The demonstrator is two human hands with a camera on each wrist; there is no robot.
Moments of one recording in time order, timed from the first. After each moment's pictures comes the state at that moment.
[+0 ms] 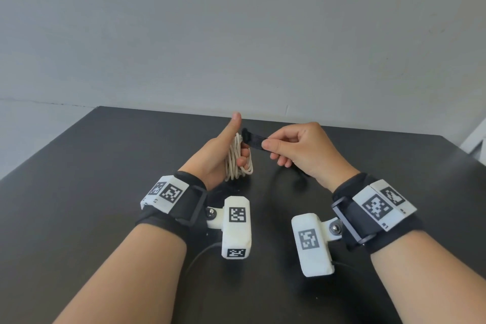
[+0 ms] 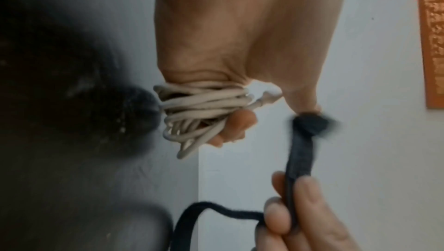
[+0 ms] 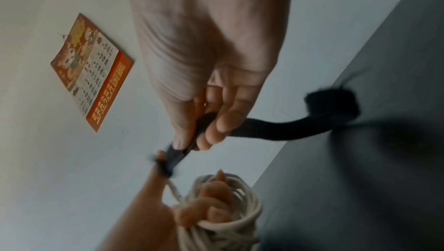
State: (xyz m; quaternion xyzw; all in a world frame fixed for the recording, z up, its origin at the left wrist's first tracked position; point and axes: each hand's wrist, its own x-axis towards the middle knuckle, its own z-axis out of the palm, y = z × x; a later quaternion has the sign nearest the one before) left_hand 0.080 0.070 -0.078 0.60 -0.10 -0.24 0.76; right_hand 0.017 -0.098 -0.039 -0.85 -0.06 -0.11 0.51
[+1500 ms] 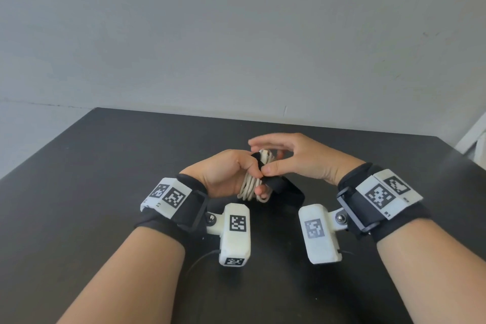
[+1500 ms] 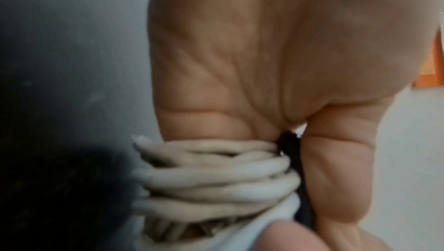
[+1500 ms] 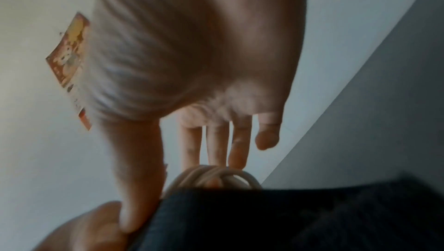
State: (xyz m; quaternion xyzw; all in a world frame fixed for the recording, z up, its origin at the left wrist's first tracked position) left_hand 0.055 0.067 -0.068 0.52 -0.31 -0.44 0.66; right_hand 0.017 -0.107 -0.027 -0.91 -0.14 0.07 0.37
